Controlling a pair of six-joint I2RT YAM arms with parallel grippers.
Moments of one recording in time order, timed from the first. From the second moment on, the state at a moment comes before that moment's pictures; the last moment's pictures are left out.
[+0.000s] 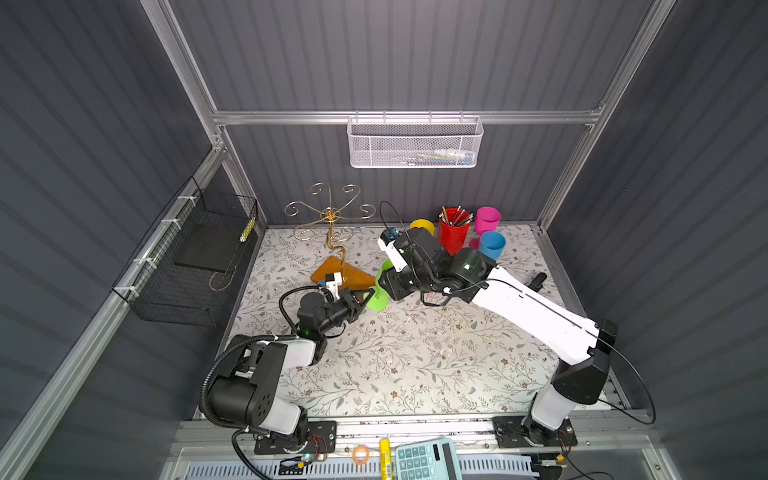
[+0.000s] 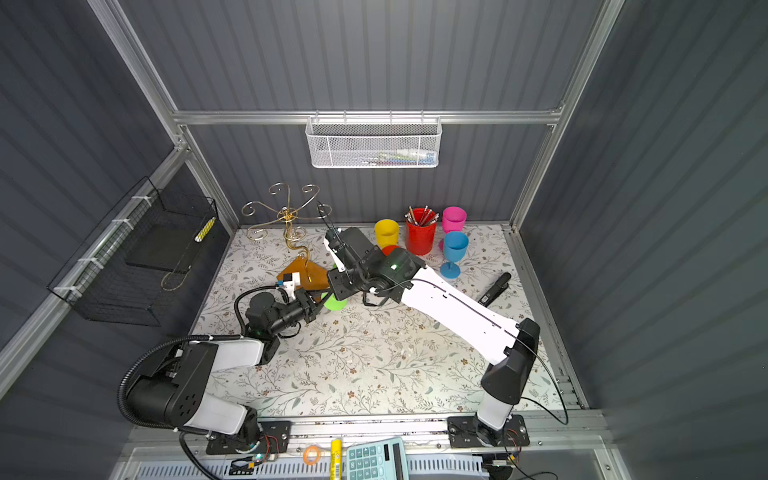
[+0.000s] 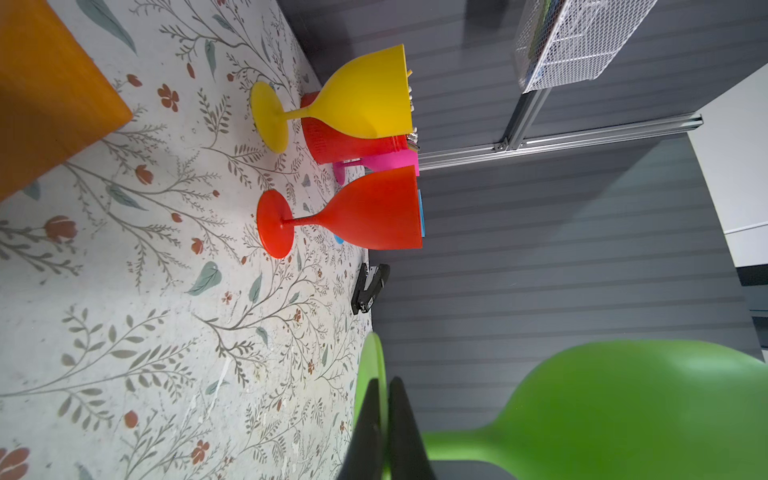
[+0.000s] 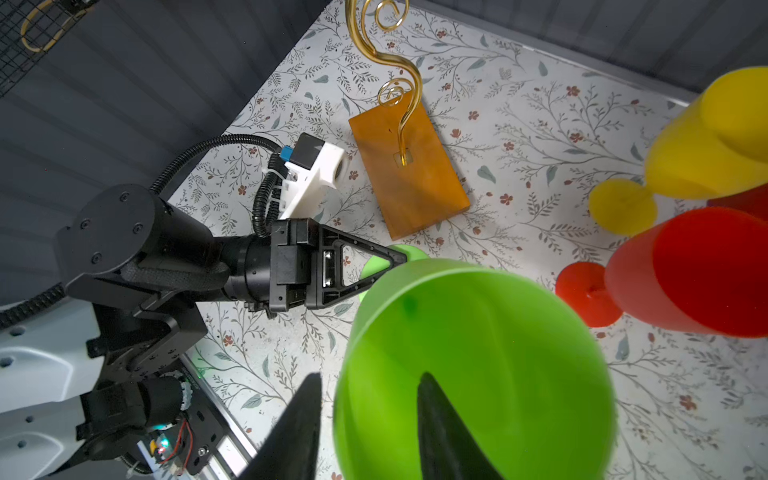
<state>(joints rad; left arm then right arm) -0.29 1.50 0.39 1.03 0.67 -1.34 0.97 1.72 1.87 -0.92 0.06 0.33</state>
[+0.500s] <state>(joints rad) -0.29 1.44 0.38 0.97 0.65 -1.33 0.98 1.74 1.90 -0.94 0.08 0.31</state>
